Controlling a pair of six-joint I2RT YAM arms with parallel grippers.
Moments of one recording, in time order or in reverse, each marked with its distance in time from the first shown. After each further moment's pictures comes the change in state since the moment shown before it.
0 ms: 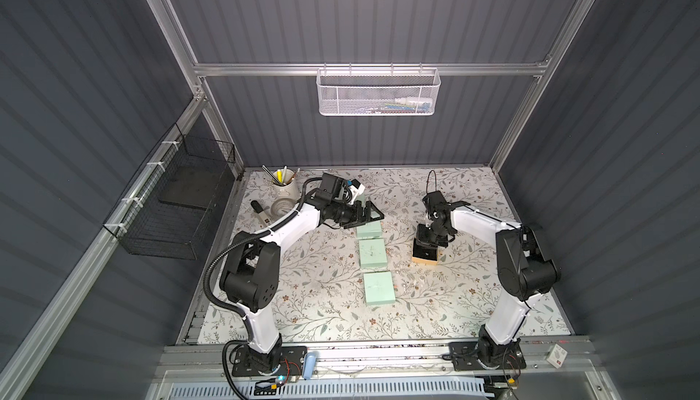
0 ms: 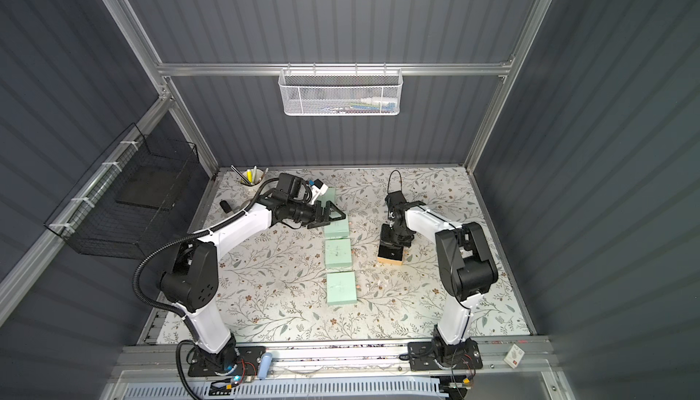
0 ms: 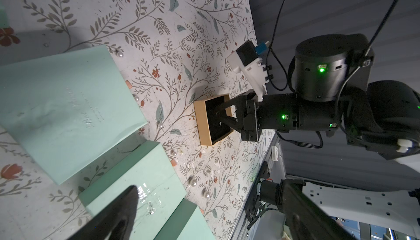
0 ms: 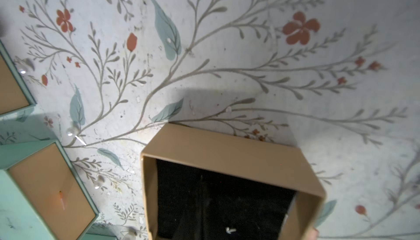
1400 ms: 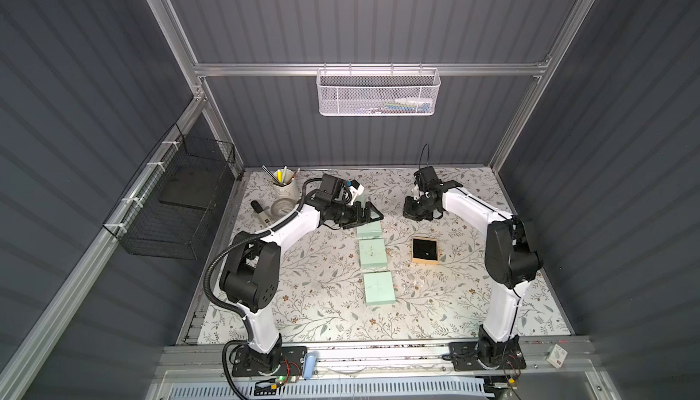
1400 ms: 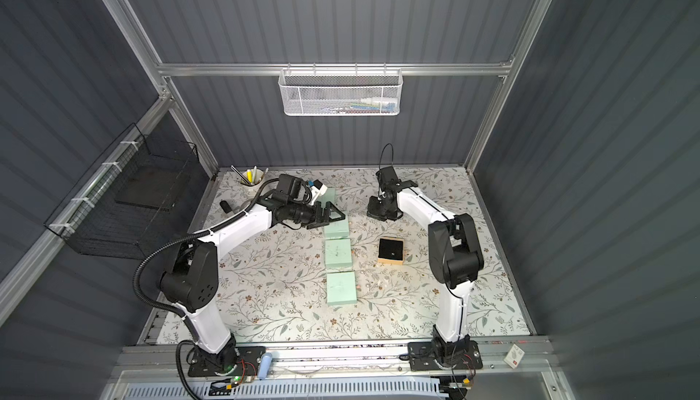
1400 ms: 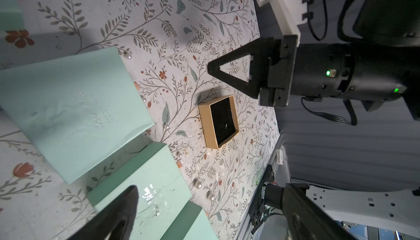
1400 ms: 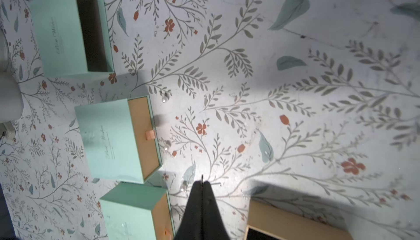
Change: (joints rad) left arm 0.000 0.000 -0.013 0.016 -0.027 0.000; right arm 0.028 0.167 0.362 0.036 -0.063 0.038
